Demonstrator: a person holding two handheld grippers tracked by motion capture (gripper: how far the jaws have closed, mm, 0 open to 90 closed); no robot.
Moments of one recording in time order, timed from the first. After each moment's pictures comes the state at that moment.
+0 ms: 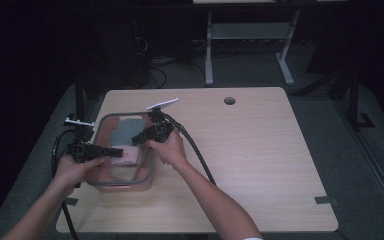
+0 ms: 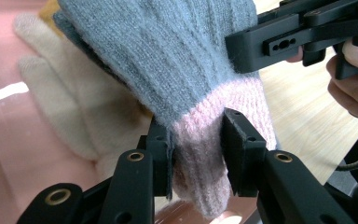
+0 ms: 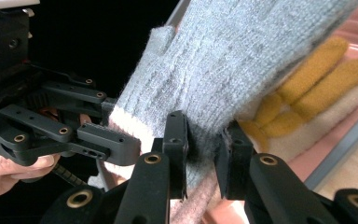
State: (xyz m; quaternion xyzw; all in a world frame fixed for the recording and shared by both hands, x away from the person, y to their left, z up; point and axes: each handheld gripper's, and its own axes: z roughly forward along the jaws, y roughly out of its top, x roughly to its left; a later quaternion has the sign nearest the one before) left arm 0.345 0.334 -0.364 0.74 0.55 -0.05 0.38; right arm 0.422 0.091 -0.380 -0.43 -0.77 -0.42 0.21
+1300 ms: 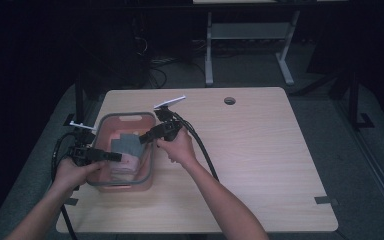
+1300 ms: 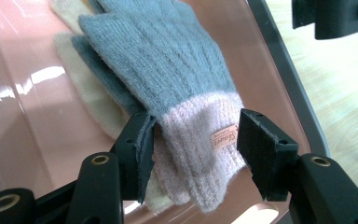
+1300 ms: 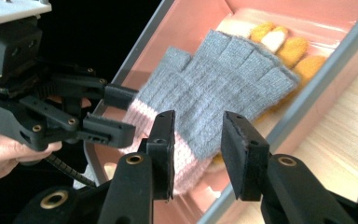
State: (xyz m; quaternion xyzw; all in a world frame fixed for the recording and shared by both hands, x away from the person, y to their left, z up) left arm 0.345 0.335 -0.371 0.76 0.56 -0.02 0.33; right arm 0.421 0.067 -0.371 -0.43 -0.78 -0.41 0.18
